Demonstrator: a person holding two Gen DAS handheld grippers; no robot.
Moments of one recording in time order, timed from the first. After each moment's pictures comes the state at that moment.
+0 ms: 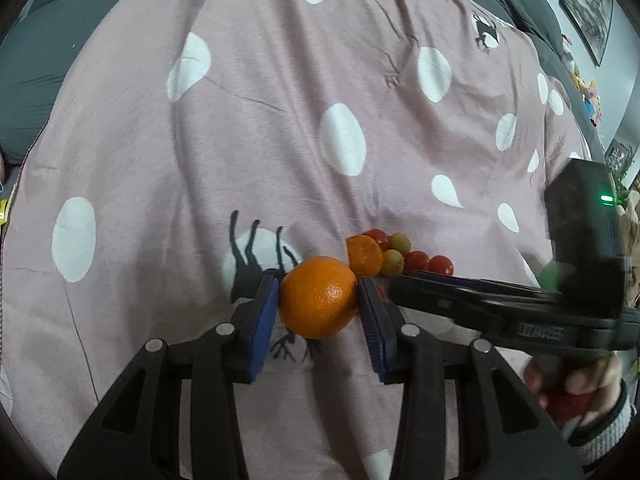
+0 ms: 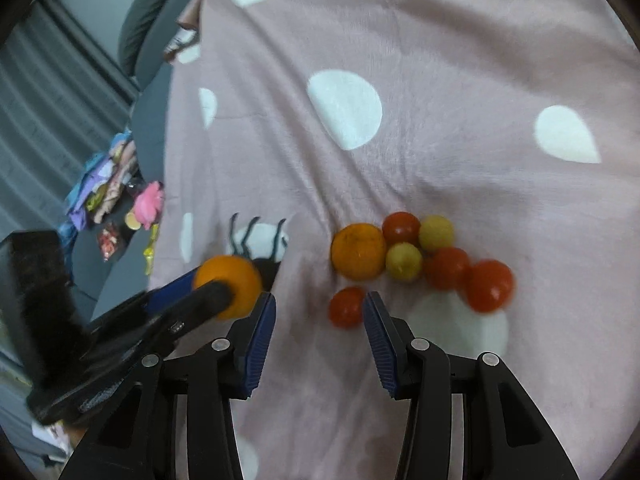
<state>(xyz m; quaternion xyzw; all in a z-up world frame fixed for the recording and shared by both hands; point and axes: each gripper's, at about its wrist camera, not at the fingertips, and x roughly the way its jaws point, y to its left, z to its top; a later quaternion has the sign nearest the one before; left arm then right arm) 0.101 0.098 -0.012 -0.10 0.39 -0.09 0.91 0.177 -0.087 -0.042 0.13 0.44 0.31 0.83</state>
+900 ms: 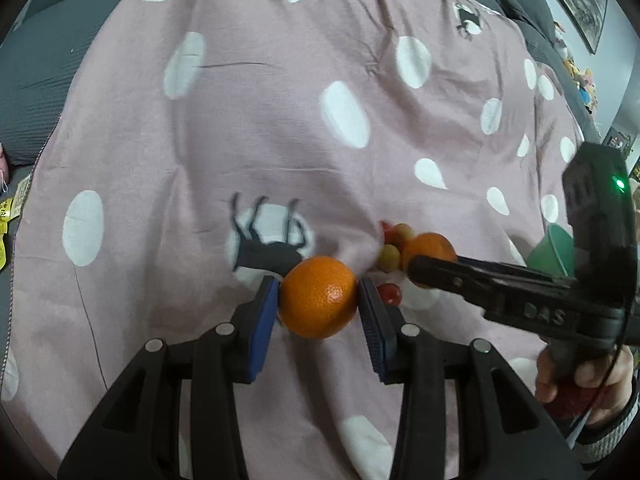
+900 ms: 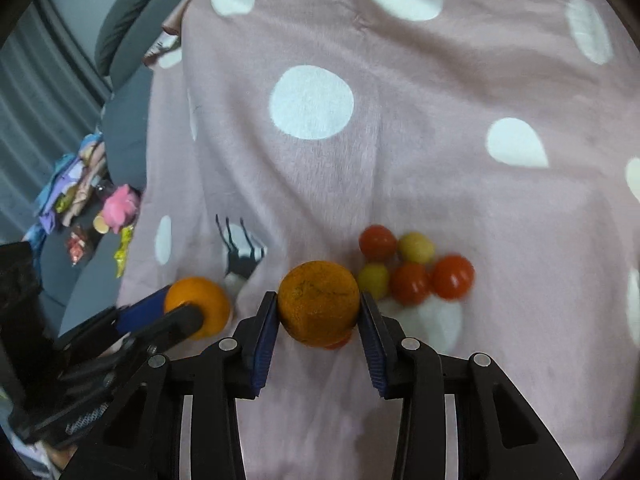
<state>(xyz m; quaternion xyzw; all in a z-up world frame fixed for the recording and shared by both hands) 0.078 0.081 0.001 -0.08 0.40 -0.10 0.91 0.138 -0.106 -0.019 0.11 0.43 0.25 0.86</state>
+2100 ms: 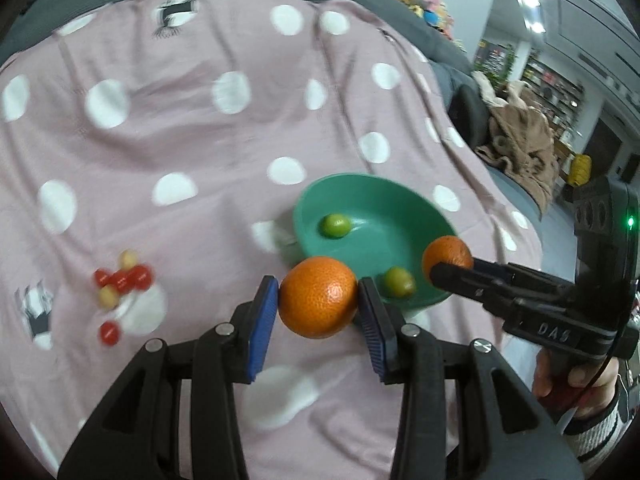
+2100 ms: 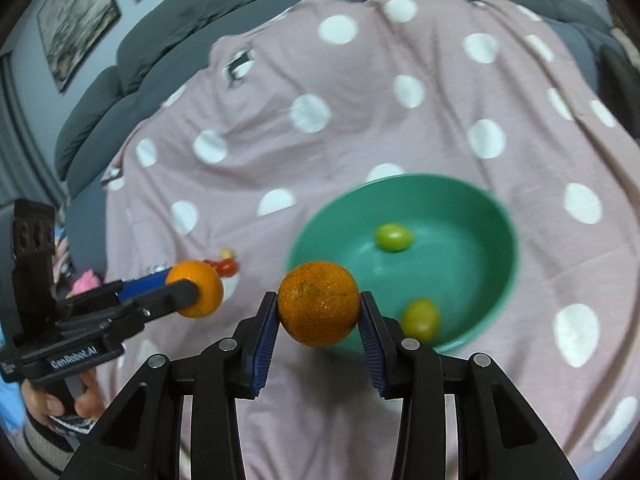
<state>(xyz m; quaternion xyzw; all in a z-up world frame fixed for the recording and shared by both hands) 0.029 -0.160 0.055 0.02 0.38 -0.33 0.87 -0.029 -0.333 0.018 0.18 0.32 0.06 0.93</state>
